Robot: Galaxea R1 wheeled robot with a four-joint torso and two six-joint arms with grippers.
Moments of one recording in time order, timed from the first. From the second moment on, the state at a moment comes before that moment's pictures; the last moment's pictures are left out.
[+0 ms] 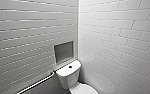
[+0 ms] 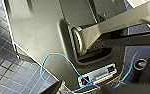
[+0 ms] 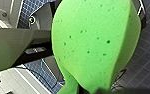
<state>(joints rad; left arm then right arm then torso) 1.50 2.93 -2.52 0.13 0.07 0.08 -1.62 2.77 -2.27 0.00 0.10 0.24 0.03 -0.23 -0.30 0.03</state>
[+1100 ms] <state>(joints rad) 1.48 3.02 -2.72 0.10 0.07 0.05 -1.55 2.93 -2.58 0.22 -0.12 -0.11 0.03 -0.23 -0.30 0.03</state>
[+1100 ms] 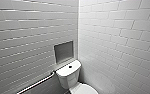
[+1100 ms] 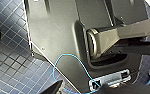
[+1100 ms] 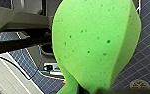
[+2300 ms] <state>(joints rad) 1.48 2.93 -2.56 0.10 0.01 0.05 -1.53 2.74 -2.12 0.21 -0.06 -0.12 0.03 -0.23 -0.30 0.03</state>
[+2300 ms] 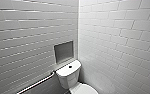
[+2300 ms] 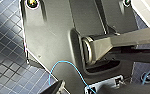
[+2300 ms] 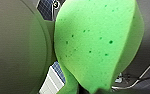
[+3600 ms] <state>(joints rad) 1.48 2.93 -2.55 0.10 0.01 0.05 -1.55 2.77 -2.21 0.21 -0.05 -0.12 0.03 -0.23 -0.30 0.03</state>
